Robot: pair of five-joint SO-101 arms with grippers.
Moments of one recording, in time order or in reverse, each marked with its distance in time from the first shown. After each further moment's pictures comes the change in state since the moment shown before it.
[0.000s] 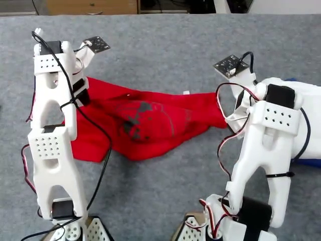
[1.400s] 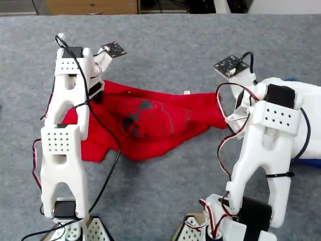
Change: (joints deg) left arm 5.2 6.2 0.0 -6.1 4.5; right arm 0.0 0.0 0.0 0.0 0.0
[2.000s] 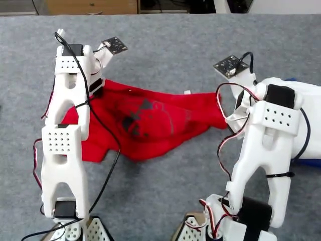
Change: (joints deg) left arm 0.7 0.1 -3.4 -0.1 0.1; right arm 0.0 0.0 0.1 0.0 0.0
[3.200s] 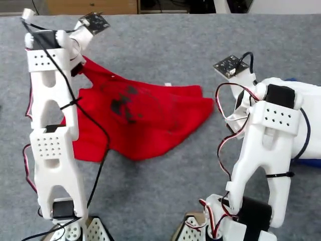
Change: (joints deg) left arm -5.5 -6.9 -17.3 11.1 -2.1; right arm 0.0 0.0 0.0 0.0 0.0
